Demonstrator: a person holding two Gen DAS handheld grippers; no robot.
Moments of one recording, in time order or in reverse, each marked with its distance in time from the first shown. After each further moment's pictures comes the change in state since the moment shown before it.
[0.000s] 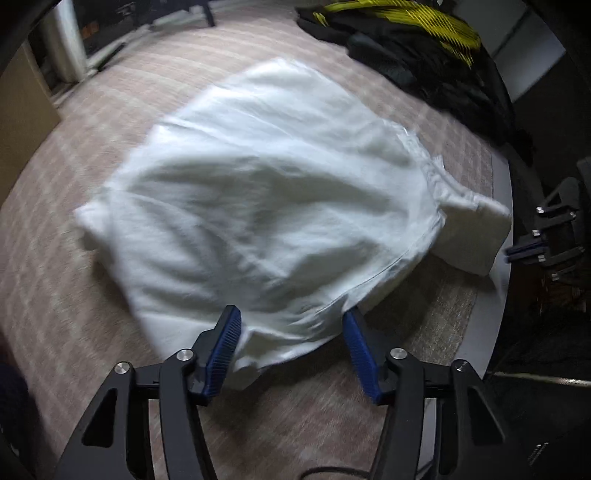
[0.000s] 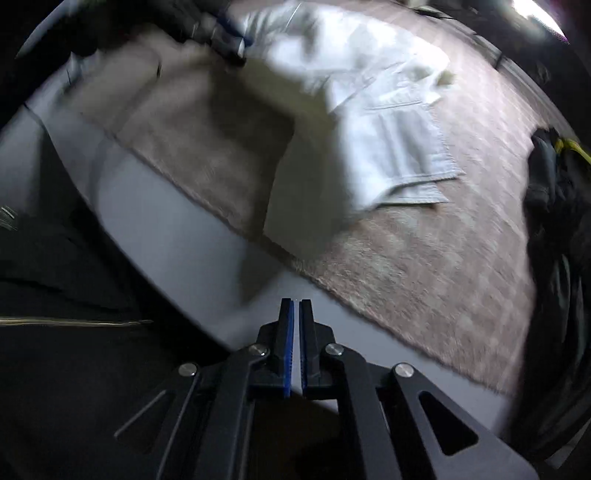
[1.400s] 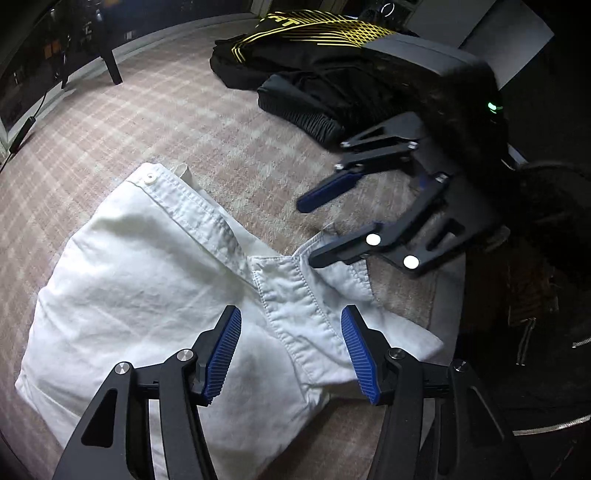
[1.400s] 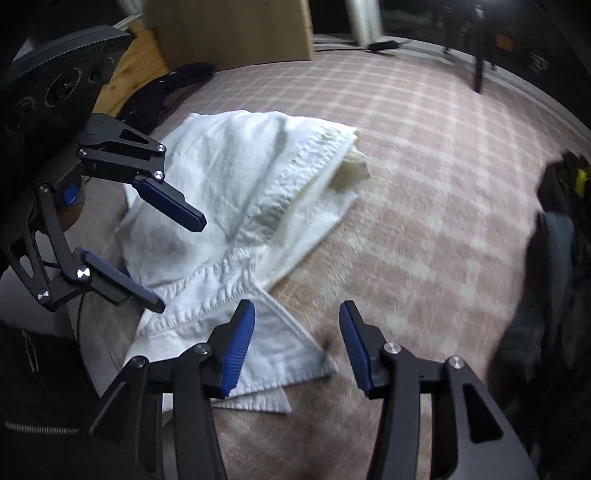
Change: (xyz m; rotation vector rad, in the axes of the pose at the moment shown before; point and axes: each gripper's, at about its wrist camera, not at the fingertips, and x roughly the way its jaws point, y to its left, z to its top) left arm 0.041 -0.069 0.103 0.128 -0.029 -0.187; right arm 0.034 -0.152 0.126 0.031 -0.208 0.228
